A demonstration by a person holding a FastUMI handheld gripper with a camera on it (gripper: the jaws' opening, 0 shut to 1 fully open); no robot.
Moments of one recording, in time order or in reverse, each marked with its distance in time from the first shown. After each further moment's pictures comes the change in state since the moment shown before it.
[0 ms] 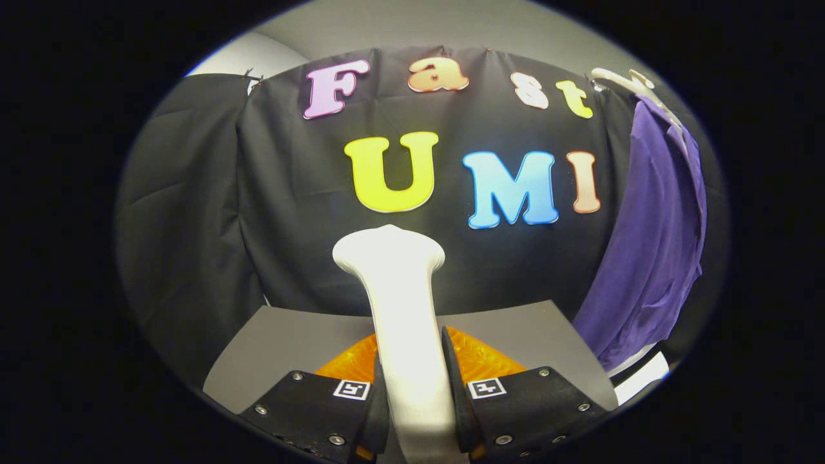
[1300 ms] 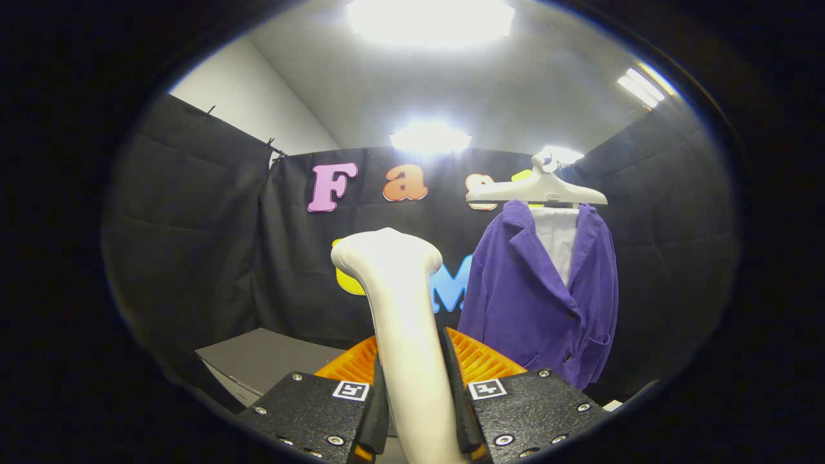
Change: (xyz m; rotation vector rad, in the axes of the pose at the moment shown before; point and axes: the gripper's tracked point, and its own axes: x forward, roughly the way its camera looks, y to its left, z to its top) arm -0.219 -0.205 0.064 -0.057 -0.403 0.021
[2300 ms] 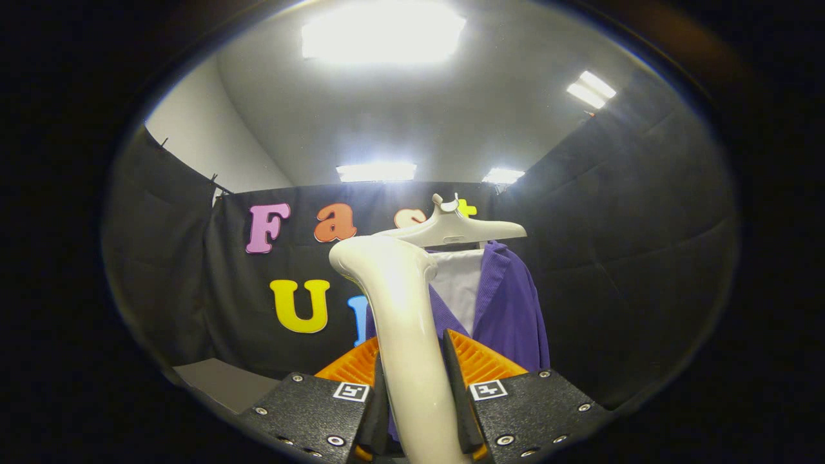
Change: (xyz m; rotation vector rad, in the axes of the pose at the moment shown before) arm 0.032 -0.162 0.051 0.069 -0.123 -0.236
